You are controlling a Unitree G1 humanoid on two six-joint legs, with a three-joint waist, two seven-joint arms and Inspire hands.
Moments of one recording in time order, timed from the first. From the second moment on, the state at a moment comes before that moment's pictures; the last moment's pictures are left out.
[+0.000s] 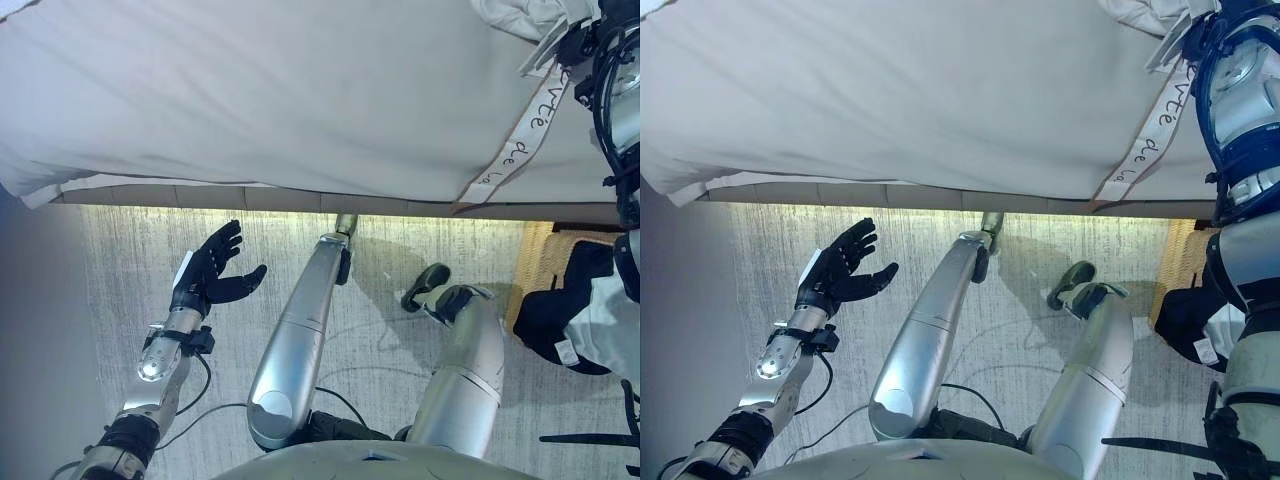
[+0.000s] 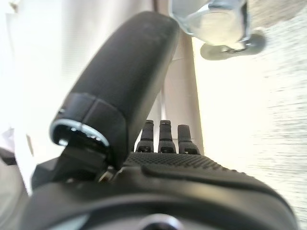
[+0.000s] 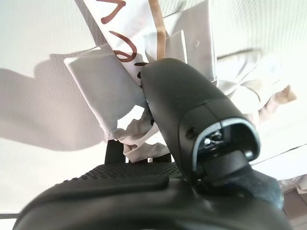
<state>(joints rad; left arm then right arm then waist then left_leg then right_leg) 0.00 0.50 -0.24 0.51 -0.57 -0.53 -0.10 -1.42 -0.90 0.68 1.06 -0.13 0.22 -0.11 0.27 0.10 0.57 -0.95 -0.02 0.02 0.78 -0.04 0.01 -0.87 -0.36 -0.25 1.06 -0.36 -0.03</state>
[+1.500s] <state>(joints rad) -0.08 0.46 -0.16 0.83 -0.43 -0.35 -0.04 -1.33 -1.26 0.56 1.02 0.07 0.07 0.06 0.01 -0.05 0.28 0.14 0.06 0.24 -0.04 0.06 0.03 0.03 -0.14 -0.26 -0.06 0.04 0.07</state>
